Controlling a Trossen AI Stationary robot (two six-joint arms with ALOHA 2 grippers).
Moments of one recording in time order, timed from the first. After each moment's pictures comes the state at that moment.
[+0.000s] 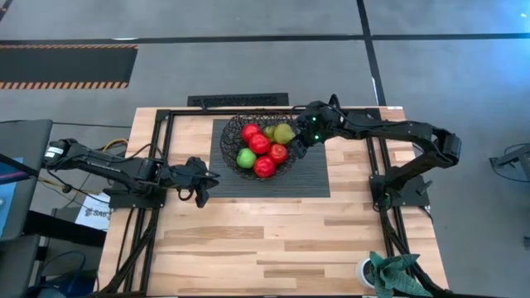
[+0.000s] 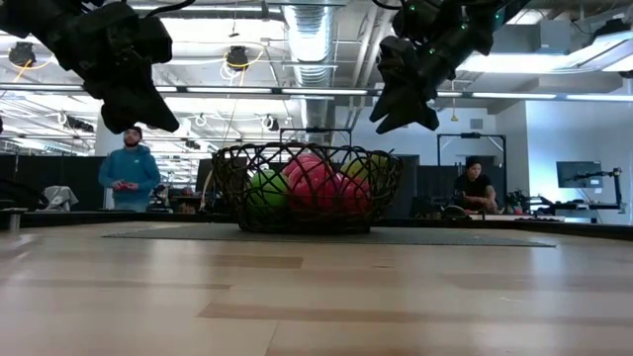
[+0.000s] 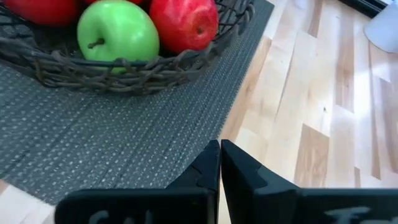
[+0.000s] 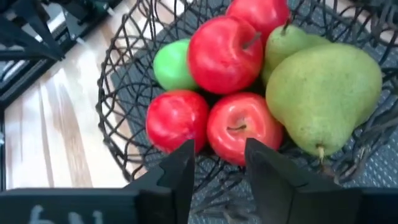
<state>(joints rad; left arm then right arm) -0.16 0.82 0.47 -0.34 -0.25 -0.58 -0.42 1.43 1.06 -0.37 -0.23 0.36</state>
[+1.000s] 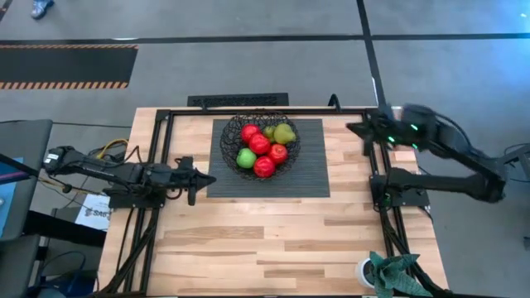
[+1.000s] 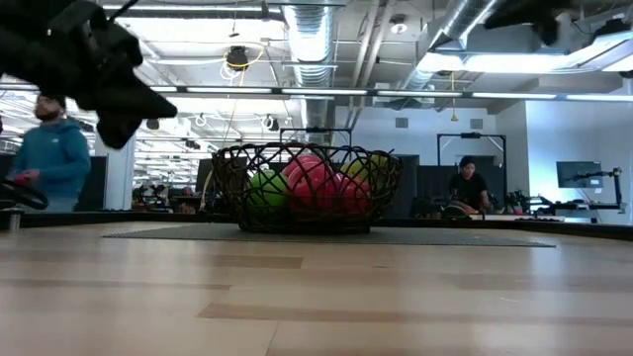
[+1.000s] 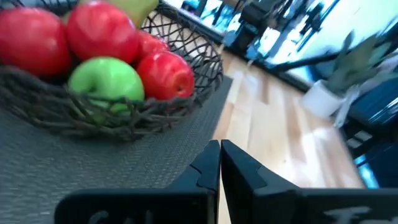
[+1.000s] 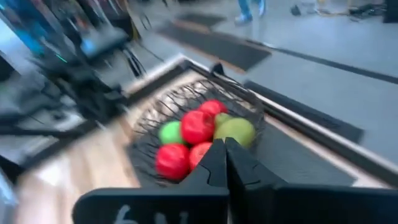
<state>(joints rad) -0.16 0.50 0.17 0.02 -0.28 -0.53 -0.39 0.62 0.97 -0.68 0.07 0.36</state>
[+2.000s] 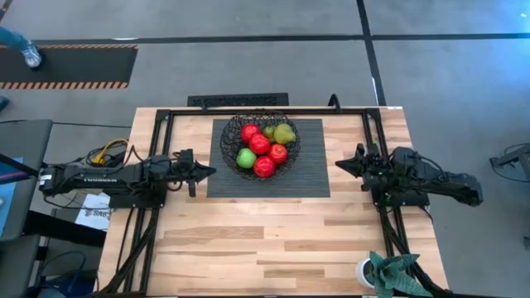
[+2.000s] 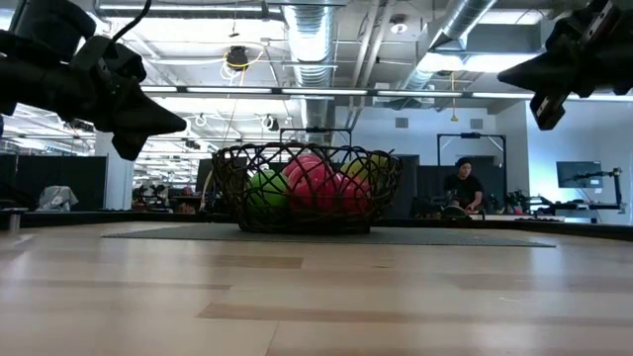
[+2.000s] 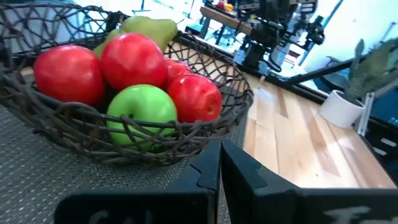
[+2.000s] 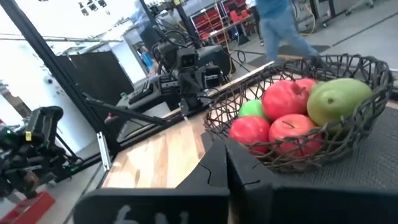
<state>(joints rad) 0.13 0.43 0.04 0.20 -0.04 -0.37 -0.19 0.01 0.16 -0.14 -0.07 0.45</state>
